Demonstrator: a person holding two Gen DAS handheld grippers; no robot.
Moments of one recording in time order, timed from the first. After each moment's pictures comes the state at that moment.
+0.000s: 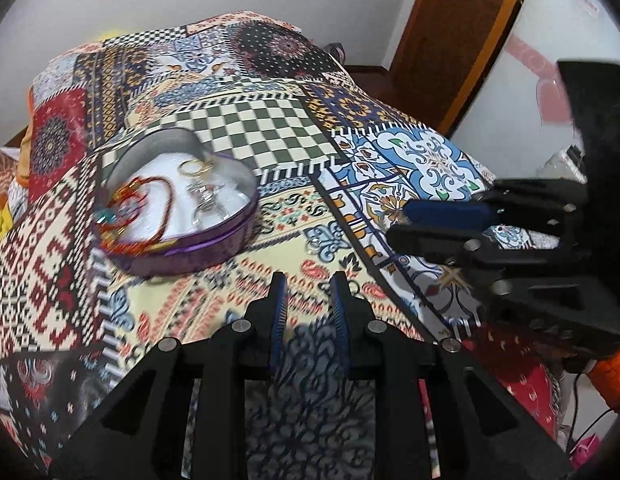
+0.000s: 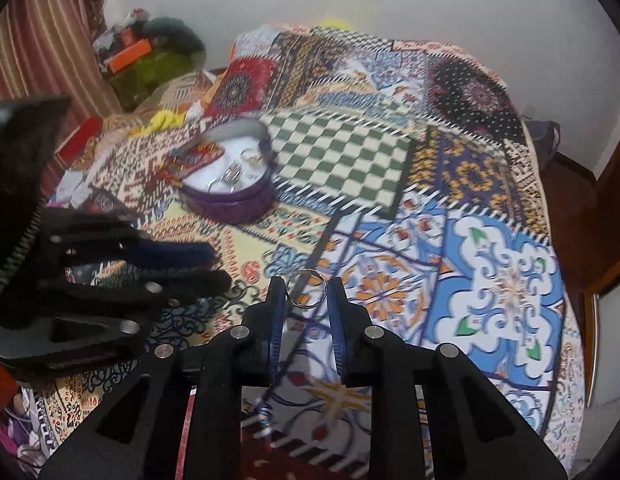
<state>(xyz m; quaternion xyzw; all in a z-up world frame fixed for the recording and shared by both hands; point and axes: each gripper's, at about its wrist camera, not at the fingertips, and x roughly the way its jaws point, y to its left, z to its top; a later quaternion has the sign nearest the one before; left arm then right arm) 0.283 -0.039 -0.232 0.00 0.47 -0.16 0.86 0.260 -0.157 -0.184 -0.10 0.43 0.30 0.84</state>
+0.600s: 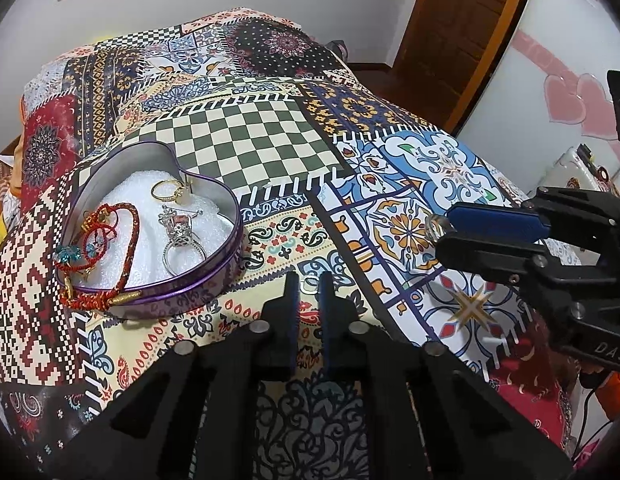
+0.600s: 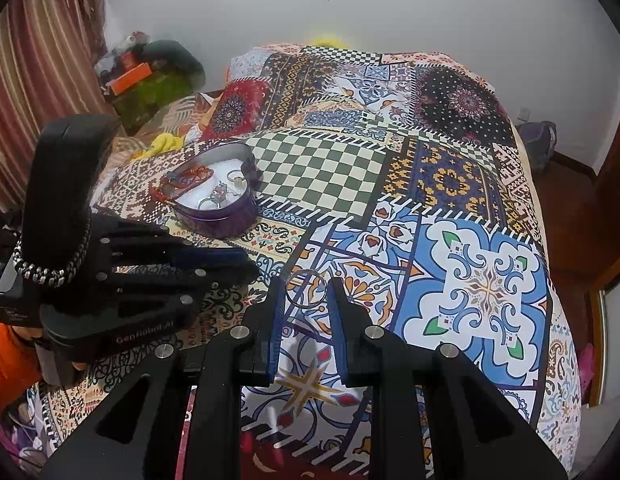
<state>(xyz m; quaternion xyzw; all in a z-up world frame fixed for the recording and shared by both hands) 0.308 -0.048 -0.245 0.00 0.47 -0.16 0.87 0.265 -0.181 -0.179 -0.07 0.41 0.31 0.85</state>
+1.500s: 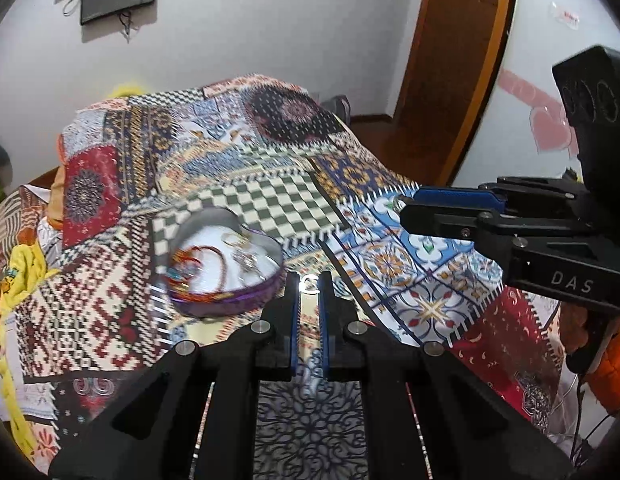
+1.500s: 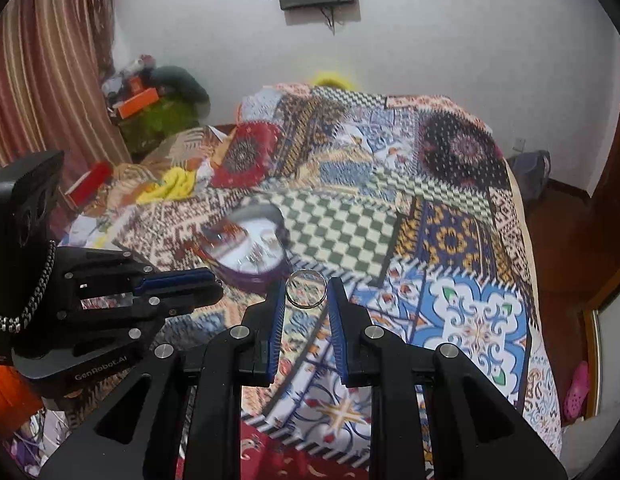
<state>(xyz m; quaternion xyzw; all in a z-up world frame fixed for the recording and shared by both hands) 0.252 -0.013 -0.169 0.00 0.38 -0.14 0.91 0.251 -0.159 -0.126 -0.06 0.36 0.32 0.88</state>
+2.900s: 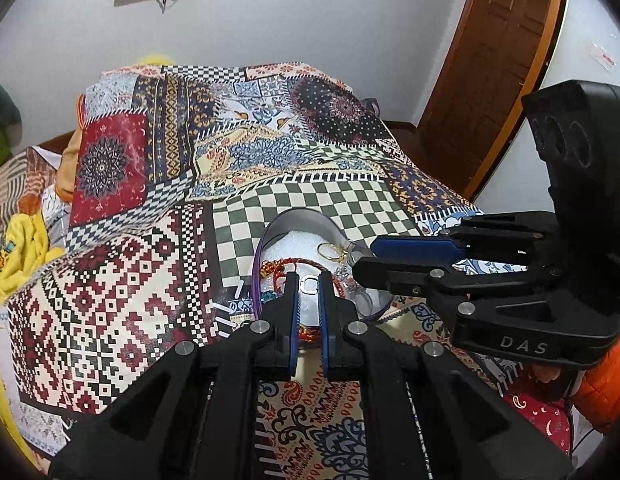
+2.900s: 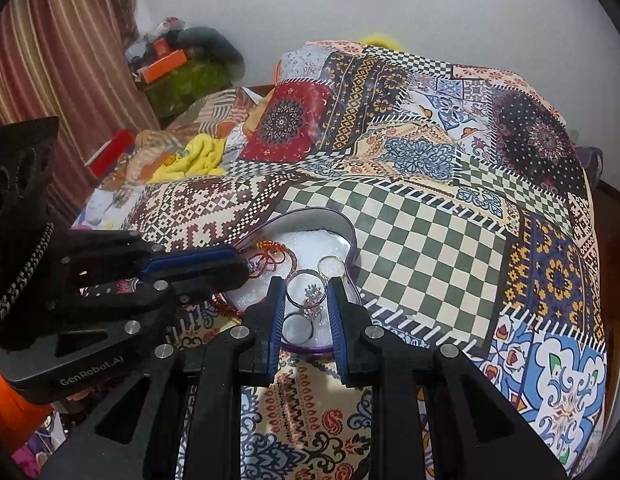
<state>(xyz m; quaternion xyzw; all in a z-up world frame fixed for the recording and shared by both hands) 0.303 0.056 -0.201 -0.05 0.40 -0.12 0.91 0.303 -0.069 -0.168 -0.08 0.42 0.38 0.82</state>
